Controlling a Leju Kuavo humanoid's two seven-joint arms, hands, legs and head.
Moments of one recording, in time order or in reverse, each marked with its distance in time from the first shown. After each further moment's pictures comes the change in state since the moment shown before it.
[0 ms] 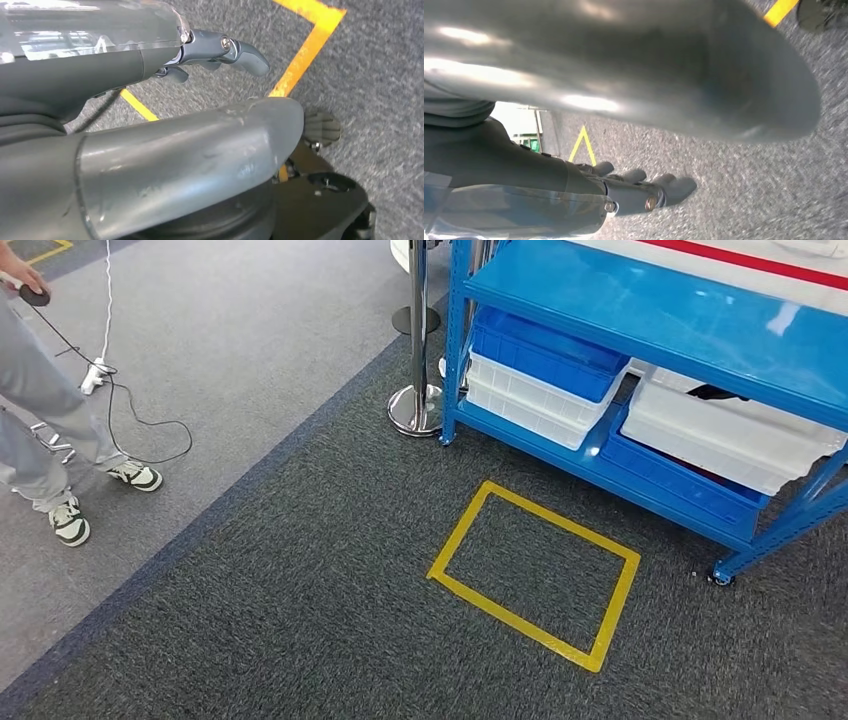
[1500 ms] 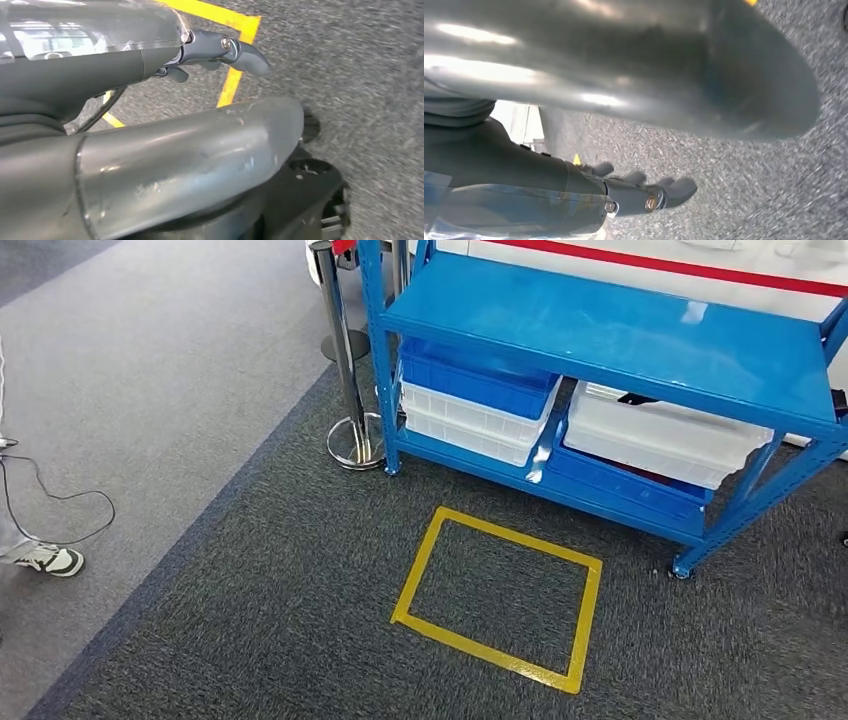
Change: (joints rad) left arm 0.008 0.000 0.001 0.000 -0.007 -0.010 0.014; right arm 0.004 0.006 0.000 0.002 0.019 0.002 -0.004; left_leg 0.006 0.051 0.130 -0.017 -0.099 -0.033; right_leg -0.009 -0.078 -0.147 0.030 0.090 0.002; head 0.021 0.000
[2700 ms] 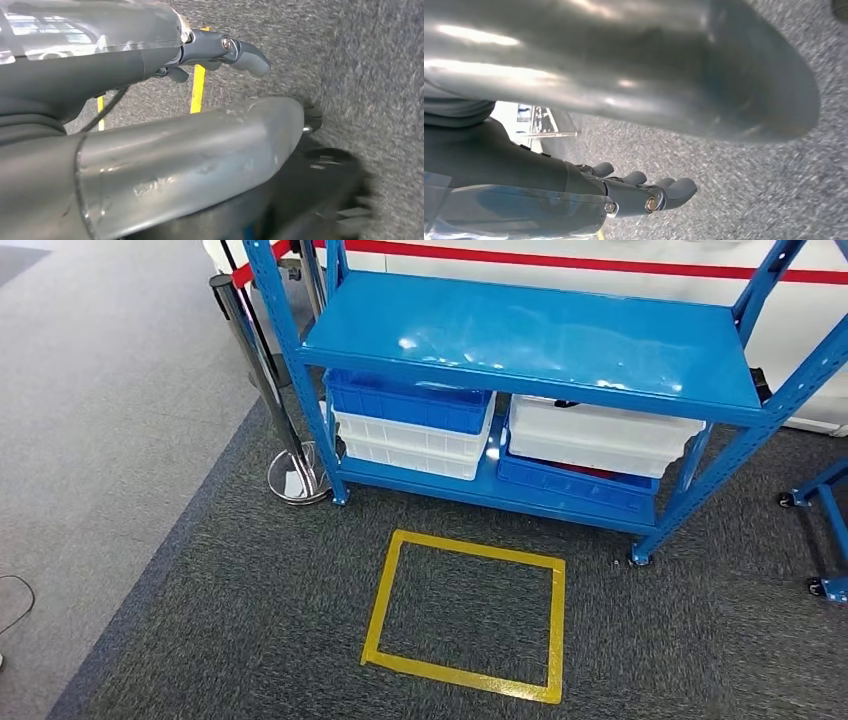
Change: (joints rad) left arm -0.003 0.003 -0.001 0.000 -0.011 -0.008 0.010; right arm -0.006 0.003 0.000 0.000 0.007 0.001 0.002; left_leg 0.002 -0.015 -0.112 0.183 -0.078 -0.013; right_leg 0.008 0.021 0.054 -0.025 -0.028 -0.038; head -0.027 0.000
